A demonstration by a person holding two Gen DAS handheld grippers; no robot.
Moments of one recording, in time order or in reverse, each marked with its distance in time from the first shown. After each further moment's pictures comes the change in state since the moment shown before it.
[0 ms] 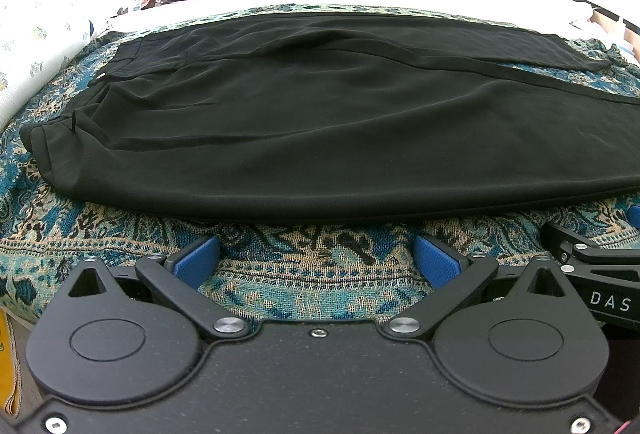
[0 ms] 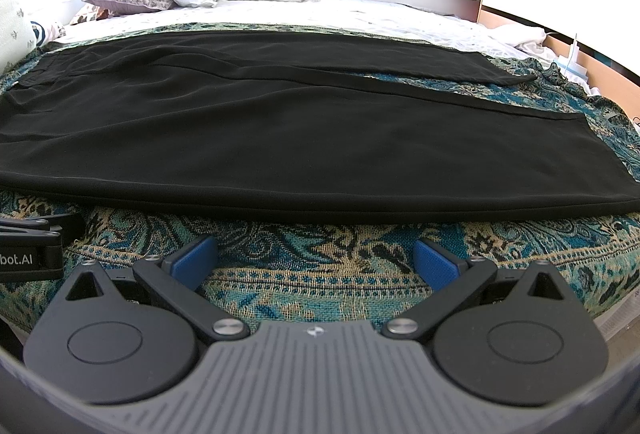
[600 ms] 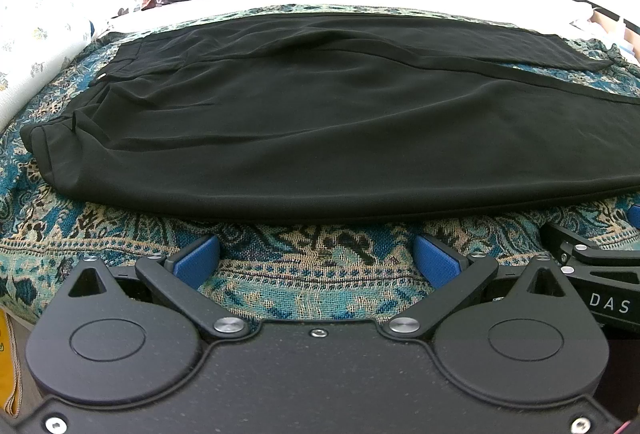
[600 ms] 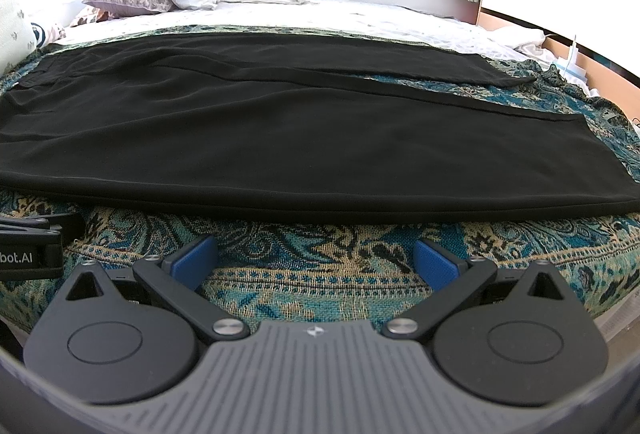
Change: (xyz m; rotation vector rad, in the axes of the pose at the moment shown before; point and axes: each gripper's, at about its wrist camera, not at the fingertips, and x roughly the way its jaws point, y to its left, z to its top) left arm 0.000 0.000 0.000 0.000 -0.002 0.001; right arm 0.000 0.000 -0.005 0.001 -0.008 0.000
